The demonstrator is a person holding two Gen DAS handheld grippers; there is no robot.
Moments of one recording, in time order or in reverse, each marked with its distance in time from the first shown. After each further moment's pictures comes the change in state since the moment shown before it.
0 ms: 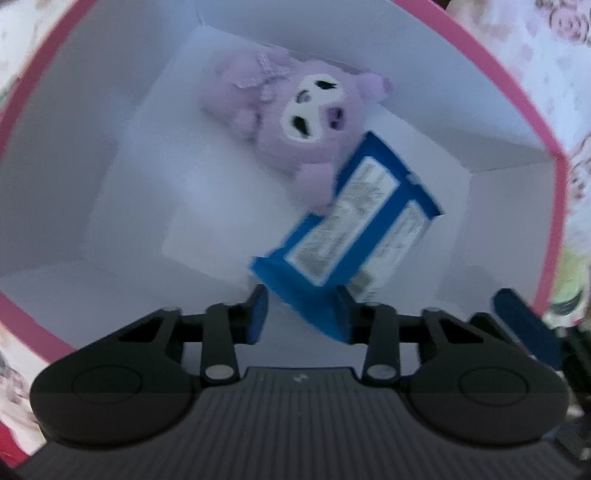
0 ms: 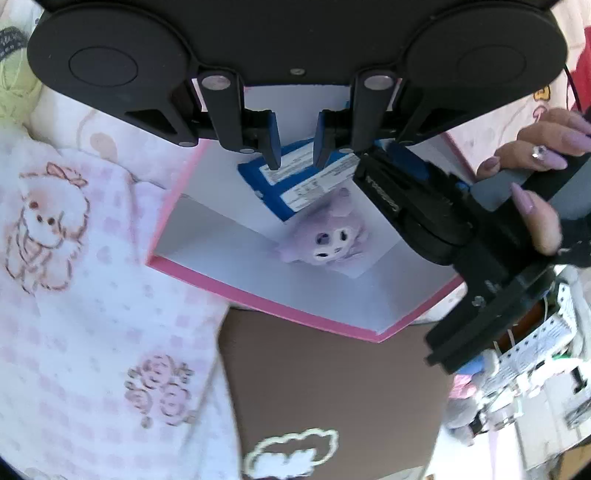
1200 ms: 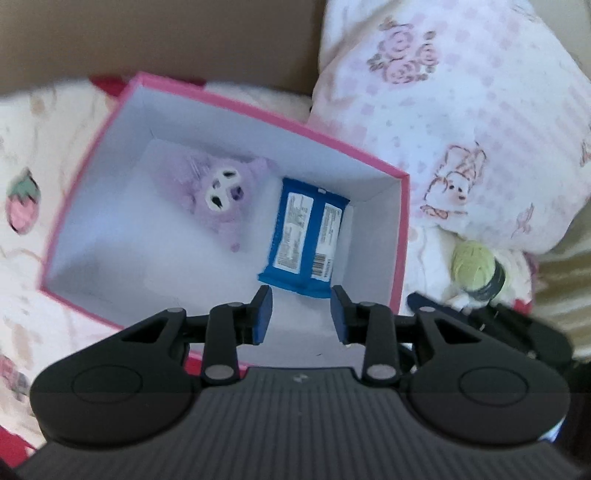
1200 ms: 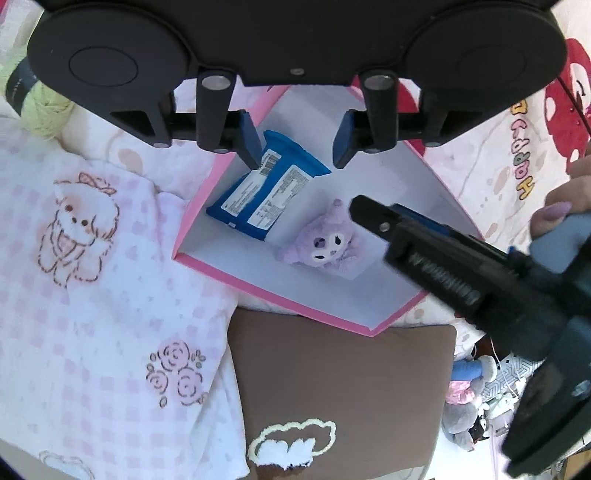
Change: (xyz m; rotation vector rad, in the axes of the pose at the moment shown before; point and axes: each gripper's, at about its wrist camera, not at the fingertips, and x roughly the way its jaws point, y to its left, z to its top) left arm -0.116 -0.055 -0.048 0.195 -0.243 -0.057; right arm -0.047 0.013 0.015 0.000 0.055 -0.011
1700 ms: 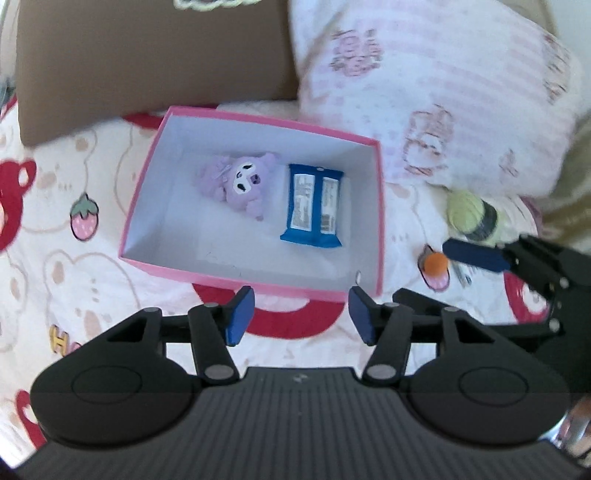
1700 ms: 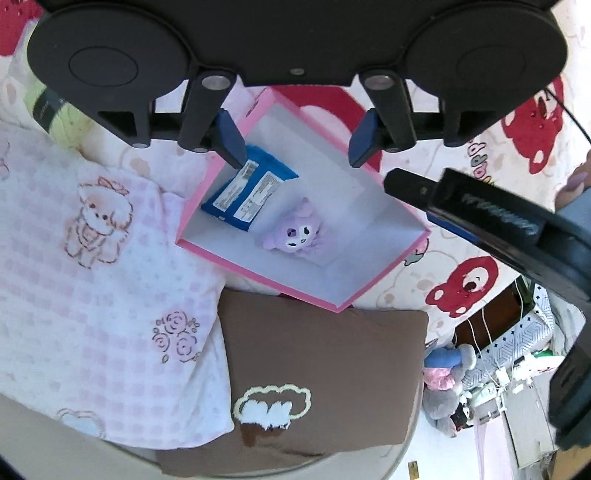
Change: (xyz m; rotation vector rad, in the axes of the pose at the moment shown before) left arm -0.093 -0.037 -0.050 0.173 -0.006 0.108; right arm -0.082 0.026 -0.005 -0.003 -0.021 0.016
